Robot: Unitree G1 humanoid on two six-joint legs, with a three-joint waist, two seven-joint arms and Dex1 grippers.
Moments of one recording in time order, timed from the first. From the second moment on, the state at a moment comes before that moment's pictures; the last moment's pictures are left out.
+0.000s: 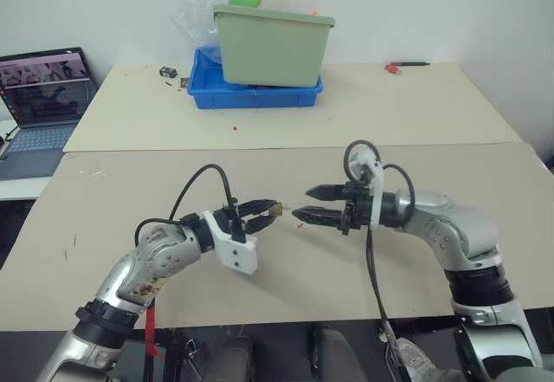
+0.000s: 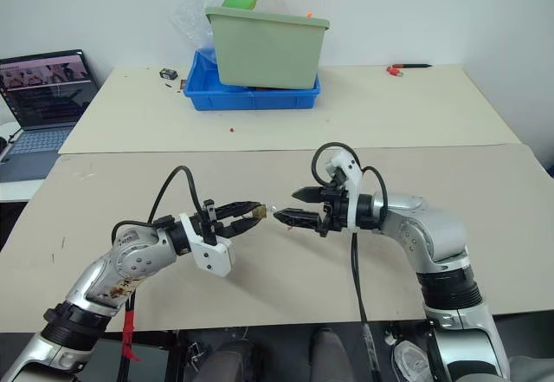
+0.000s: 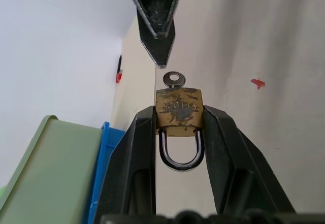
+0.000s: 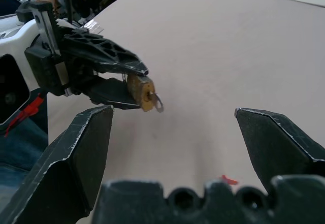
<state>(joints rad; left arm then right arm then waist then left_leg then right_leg) -0.28 0.62 -0.23 -0.13 0.44 -0.52 -0.52 -0.53 -0.53 0.07 -0.17 0.62 0.90 0.89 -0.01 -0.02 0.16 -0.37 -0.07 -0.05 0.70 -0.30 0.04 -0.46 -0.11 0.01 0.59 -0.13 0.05</state>
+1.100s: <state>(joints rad) -0.27 0.61 -0.23 -0.14 0.42 -0.53 -0.52 -0.57 -0.48 0.07 -0.13 0.65 0.92 0.91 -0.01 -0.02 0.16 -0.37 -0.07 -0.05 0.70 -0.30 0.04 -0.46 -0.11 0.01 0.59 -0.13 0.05</state>
